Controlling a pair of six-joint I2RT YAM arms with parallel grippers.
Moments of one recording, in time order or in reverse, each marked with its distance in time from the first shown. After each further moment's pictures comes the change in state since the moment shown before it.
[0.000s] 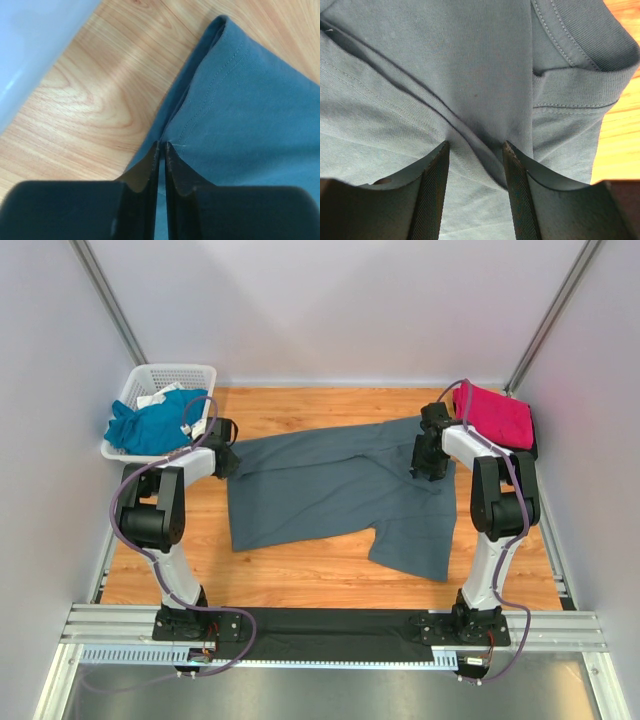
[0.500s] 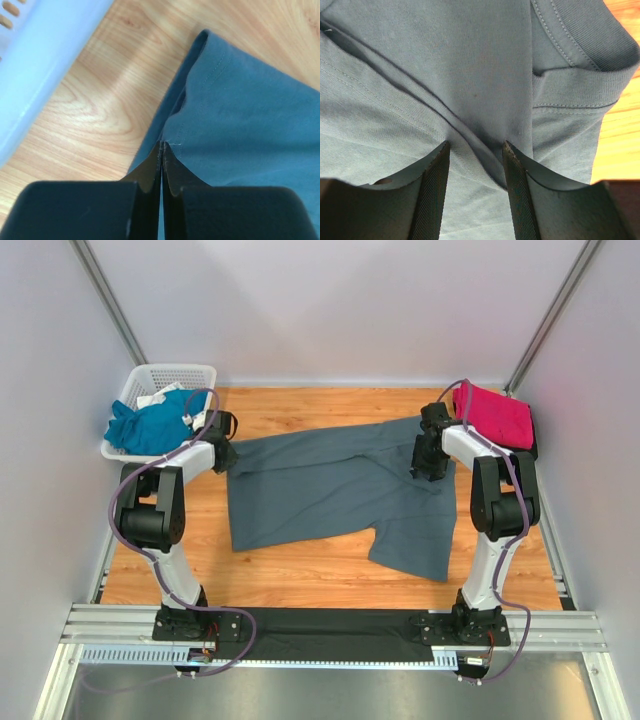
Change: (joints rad) left arm 0.000 0.000 0.063 -0.061 -0.016 0.079; right arm 0.000 0.001 0.000 0.000 0.001 0.000
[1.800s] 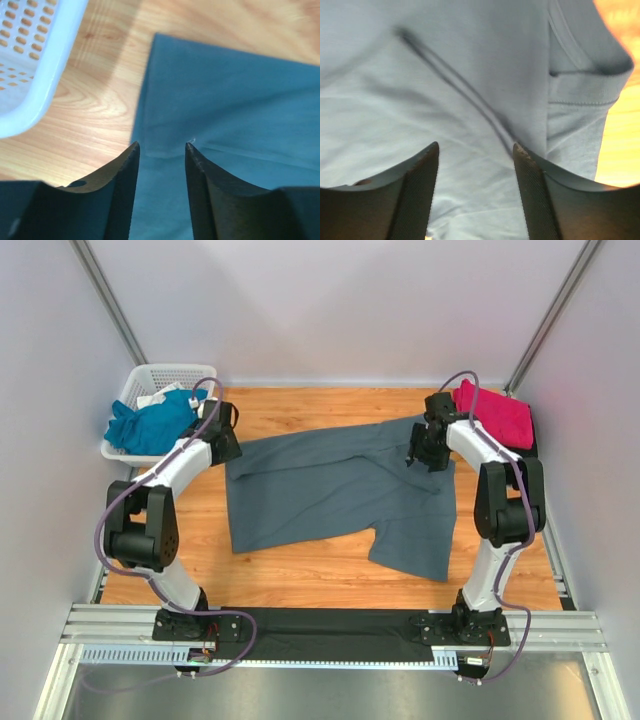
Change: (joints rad) left arm -0.043 -0.130 0.043 -0.119 0.002 0.210; right arm 0.000 -0.047 0.040 -0.028 -0.069 0.000
